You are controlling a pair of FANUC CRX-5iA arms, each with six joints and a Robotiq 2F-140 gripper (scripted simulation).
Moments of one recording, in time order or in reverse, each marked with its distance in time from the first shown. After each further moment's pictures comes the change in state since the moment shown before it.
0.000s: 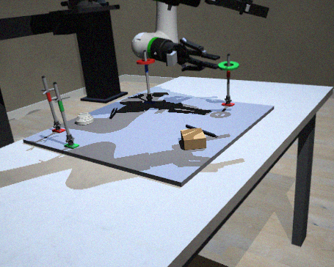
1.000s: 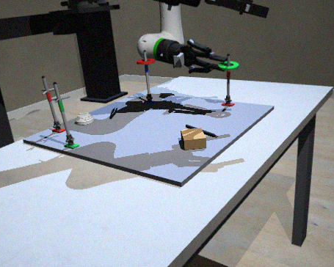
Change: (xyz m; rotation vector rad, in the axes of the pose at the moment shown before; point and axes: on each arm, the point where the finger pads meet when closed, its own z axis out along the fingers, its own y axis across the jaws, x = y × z) left arm 0.000 0.001 0.036 -0.001 -0.001 -0.001; right arm 0.000 0.000 0.000 0.000 0.000 0.000
